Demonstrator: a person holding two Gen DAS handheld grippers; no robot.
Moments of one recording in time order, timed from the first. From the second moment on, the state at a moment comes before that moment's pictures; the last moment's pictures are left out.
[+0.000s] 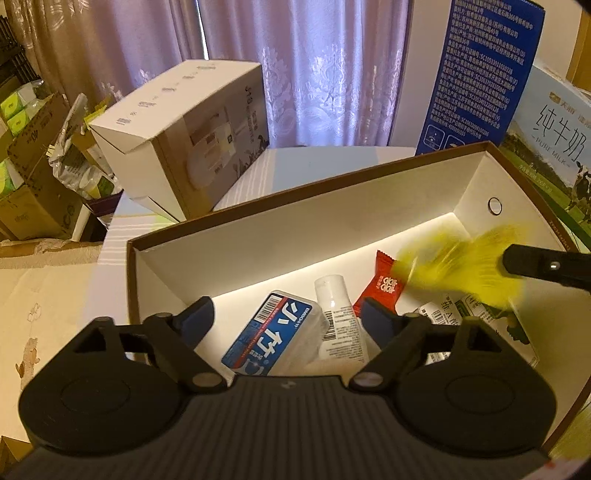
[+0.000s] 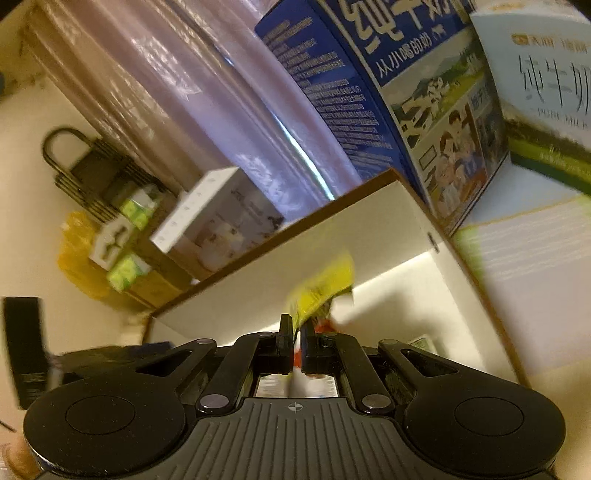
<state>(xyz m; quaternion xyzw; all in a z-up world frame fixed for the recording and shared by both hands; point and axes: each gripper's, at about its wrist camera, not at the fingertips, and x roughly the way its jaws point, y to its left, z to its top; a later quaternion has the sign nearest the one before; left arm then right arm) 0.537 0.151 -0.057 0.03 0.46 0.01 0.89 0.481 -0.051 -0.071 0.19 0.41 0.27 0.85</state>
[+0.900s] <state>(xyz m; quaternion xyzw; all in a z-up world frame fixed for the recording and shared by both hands) 0.401 0.134 0.009 -0.02 0.41 -0.01 0.91 0.372 -0.073 -0.022 0.07 0.37 0.27 0.89</state>
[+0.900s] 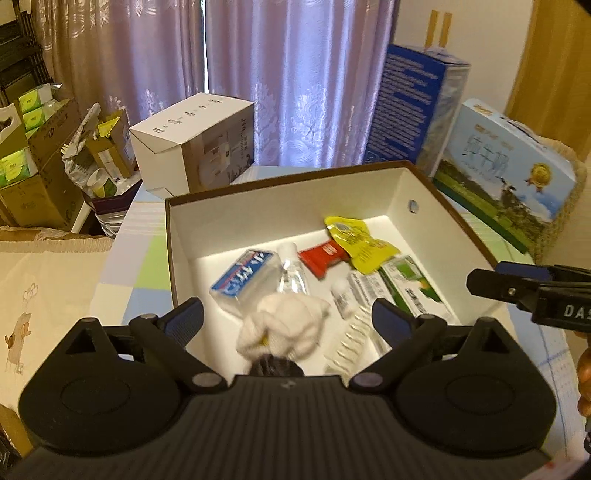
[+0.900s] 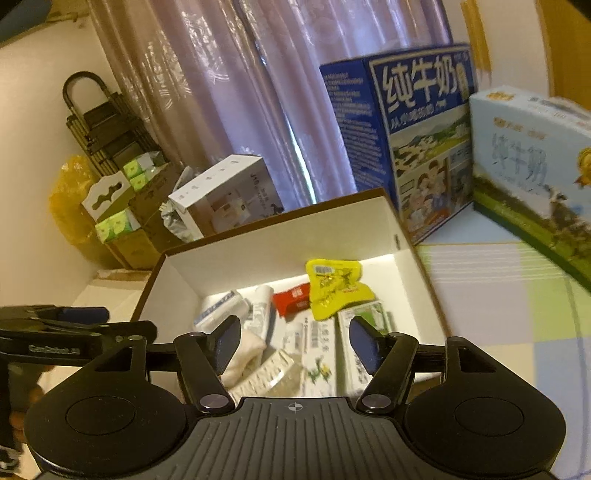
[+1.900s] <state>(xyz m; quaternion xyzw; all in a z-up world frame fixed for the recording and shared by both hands) 0.192 0.074 0.041 -0.04 0.39 0.04 0.92 0.191 -0.144 0.009 0.02 0.38 0.26 0.89</state>
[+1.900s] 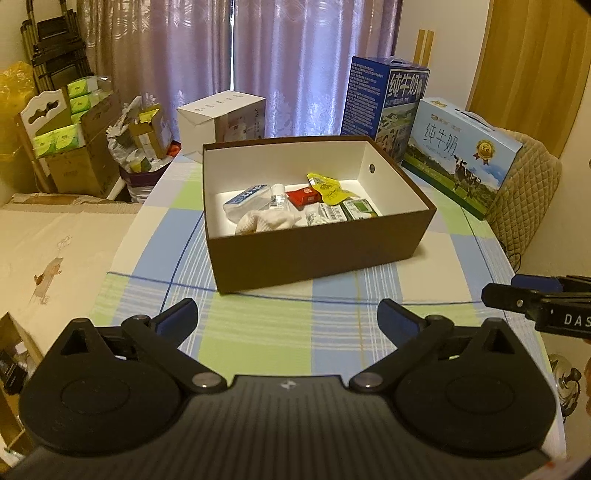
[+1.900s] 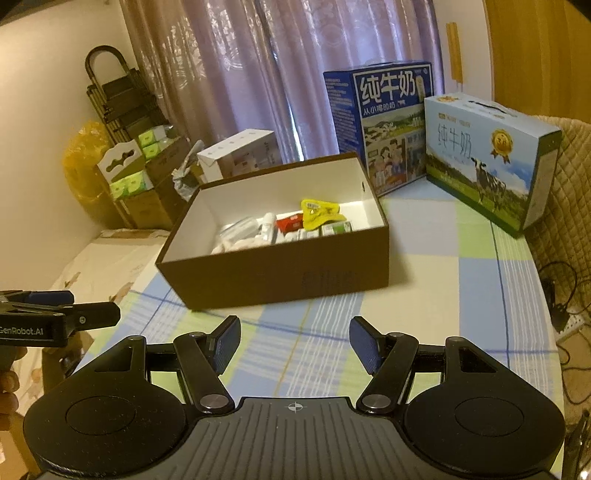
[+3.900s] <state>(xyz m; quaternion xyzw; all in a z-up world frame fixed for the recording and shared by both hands) 0.048 0.063 0.025 -0.02 0.43 0.00 0.90 0.025 -0.136 0.000 0.03 0.42 0.23 0.88</state>
